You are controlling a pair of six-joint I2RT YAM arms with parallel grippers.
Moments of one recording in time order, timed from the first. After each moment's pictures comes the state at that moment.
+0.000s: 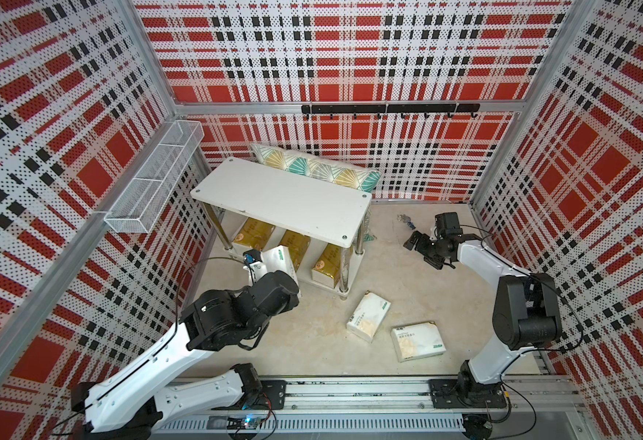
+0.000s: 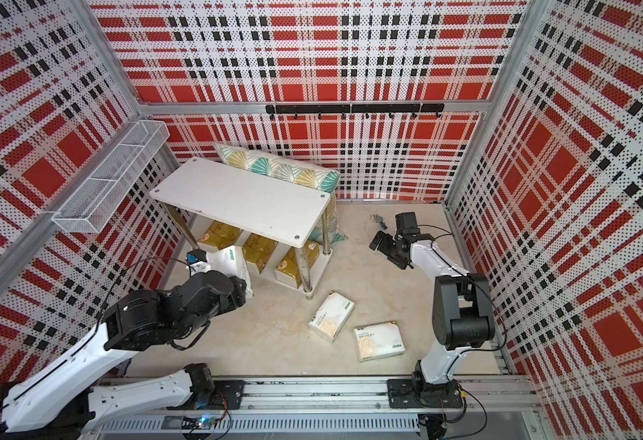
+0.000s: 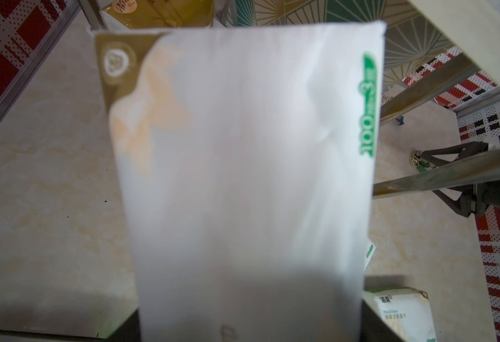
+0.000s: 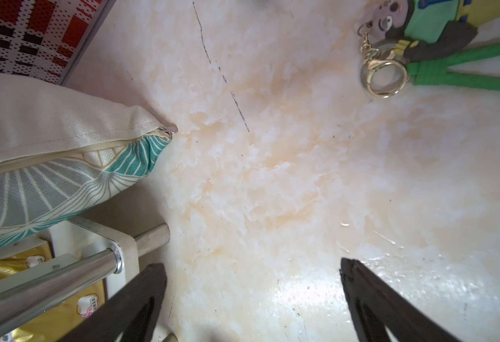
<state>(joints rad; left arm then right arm) -0.97 0.91 1.27 -1.32 -0.58 -1.12 0.10 1.70 1.19 -0.47 -0.25 0.63</state>
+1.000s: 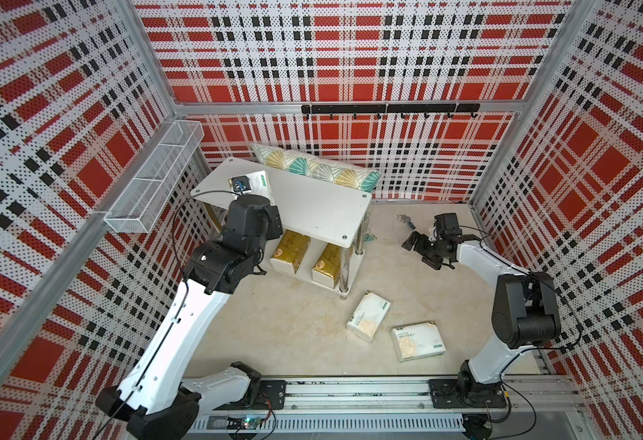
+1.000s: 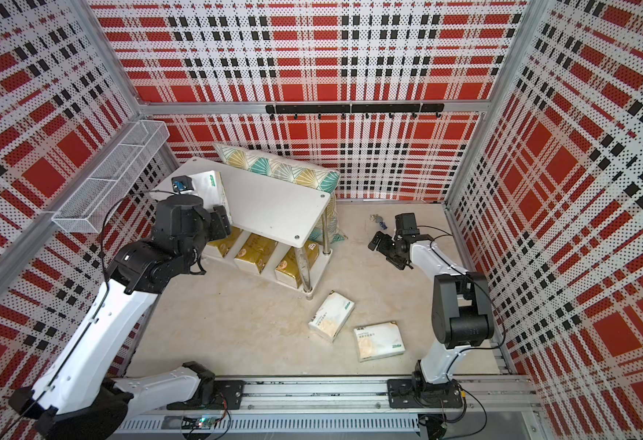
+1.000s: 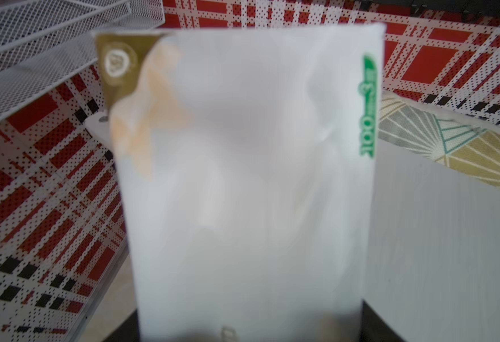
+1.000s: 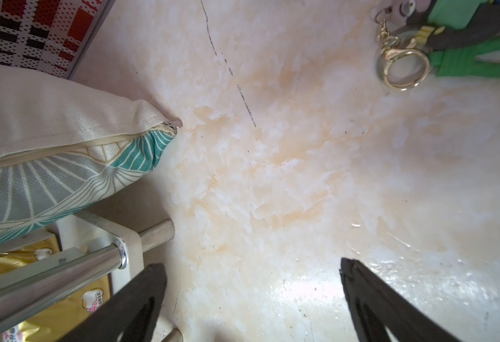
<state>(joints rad) -0.43 1.20 1.60 -0.85 -0.55 -0.30 0.10 1.71 1.17 -0.45 -0.28 0.63</state>
